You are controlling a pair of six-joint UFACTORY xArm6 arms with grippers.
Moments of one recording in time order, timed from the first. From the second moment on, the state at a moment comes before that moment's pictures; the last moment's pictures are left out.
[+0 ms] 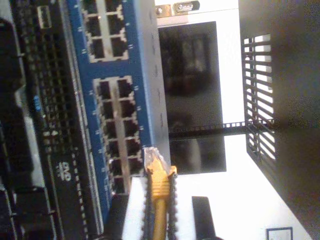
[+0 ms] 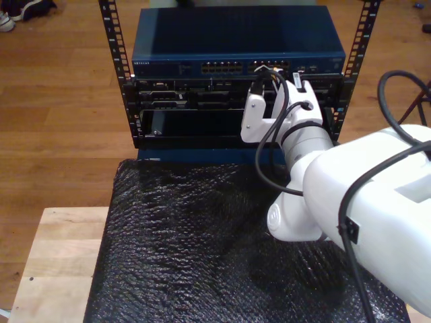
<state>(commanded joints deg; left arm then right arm) 81.0 -27.4 -7.0 1.2 61.6 -177.8 24.4 26.2 -50.3 20.6 -67.8 -93.3</state>
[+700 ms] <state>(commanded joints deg) 81.0 -27.4 -7.0 1.2 61.6 -177.8 23.3 32.2 -56.3 25.5 -70.0 -99.2</state>
